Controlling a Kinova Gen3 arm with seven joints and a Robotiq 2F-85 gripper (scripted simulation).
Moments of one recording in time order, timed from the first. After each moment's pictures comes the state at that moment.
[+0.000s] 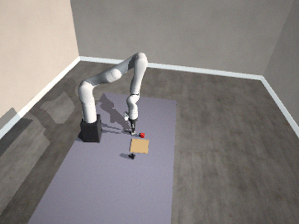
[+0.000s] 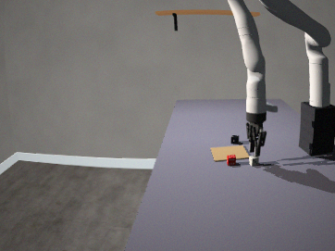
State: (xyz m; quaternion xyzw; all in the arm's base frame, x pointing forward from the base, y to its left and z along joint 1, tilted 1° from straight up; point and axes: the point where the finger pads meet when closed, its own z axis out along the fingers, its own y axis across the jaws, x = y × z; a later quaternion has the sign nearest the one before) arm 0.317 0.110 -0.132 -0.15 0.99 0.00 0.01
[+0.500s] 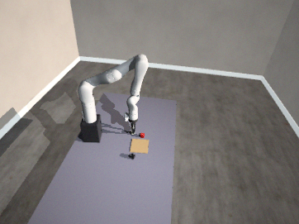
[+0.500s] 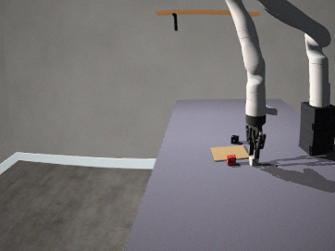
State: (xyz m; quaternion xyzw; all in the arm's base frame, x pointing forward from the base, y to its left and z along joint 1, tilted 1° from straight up) arm 0.319 0.112 -0.142 -0.15 0.99 0.00 0.01
